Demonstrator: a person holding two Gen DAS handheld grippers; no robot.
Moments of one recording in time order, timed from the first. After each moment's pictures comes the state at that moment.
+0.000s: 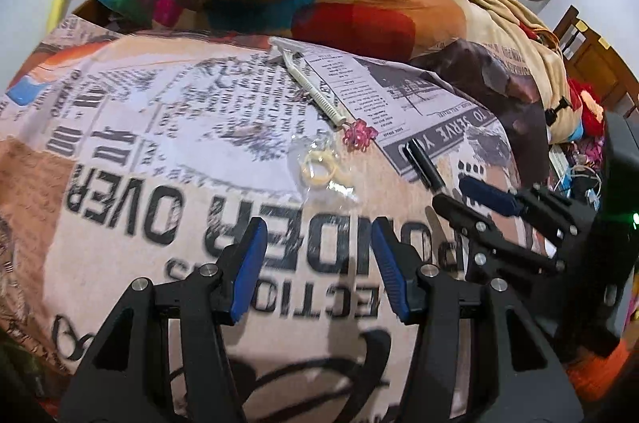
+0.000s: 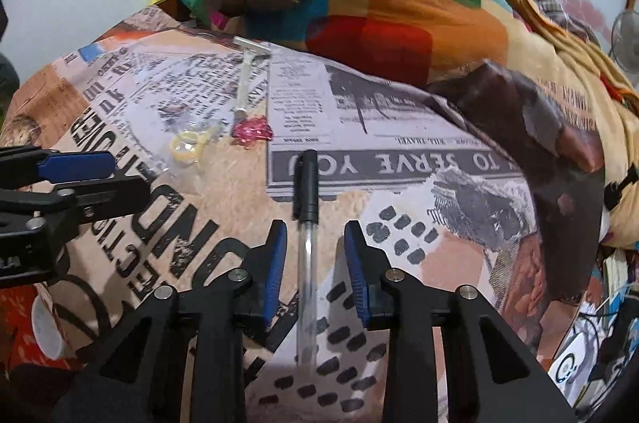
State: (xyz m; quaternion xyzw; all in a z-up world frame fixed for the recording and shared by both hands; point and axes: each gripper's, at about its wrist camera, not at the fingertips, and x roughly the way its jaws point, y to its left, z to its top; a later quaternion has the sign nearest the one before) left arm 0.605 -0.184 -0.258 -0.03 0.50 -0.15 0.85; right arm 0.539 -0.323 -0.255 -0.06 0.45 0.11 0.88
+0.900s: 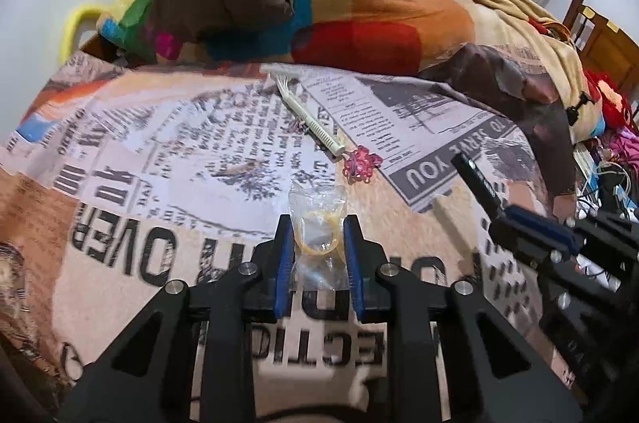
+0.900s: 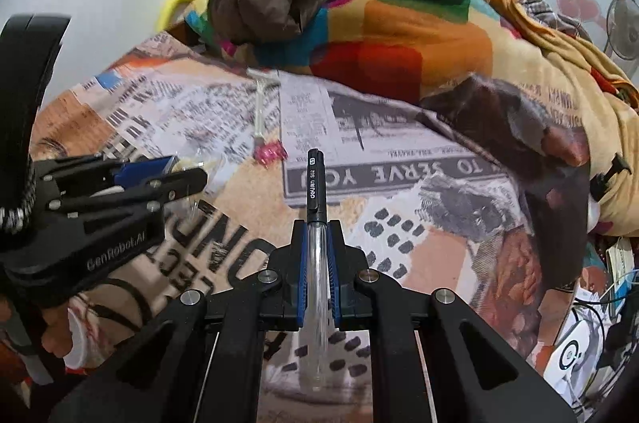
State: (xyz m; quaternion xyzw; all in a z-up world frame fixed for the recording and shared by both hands) left arm 0.607 -0.207 -0.253 0.03 0.46 -0.11 0.88; right arm 0.516 -0.326 -0.215 -0.03 0.42 0.13 0.90
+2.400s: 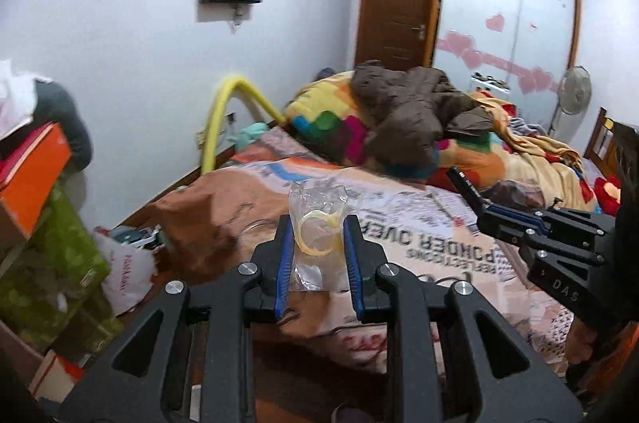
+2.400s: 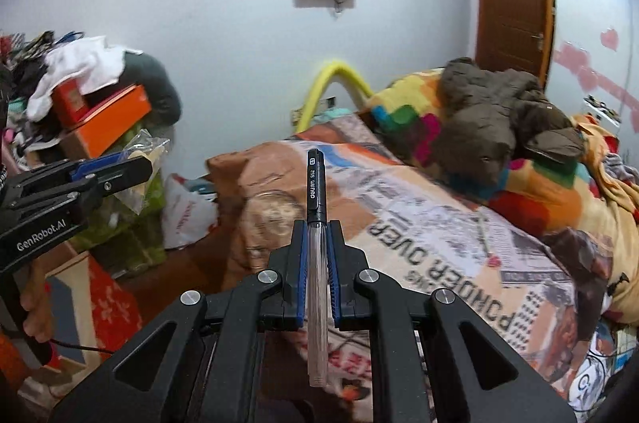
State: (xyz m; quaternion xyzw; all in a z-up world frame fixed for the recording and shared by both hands) left arm 0.321 0.064 -0.036 -0.04 0.28 0.04 0.96; right arm 0.342 -0.109 -0.051 -0.07 0.29 0.31 0.90
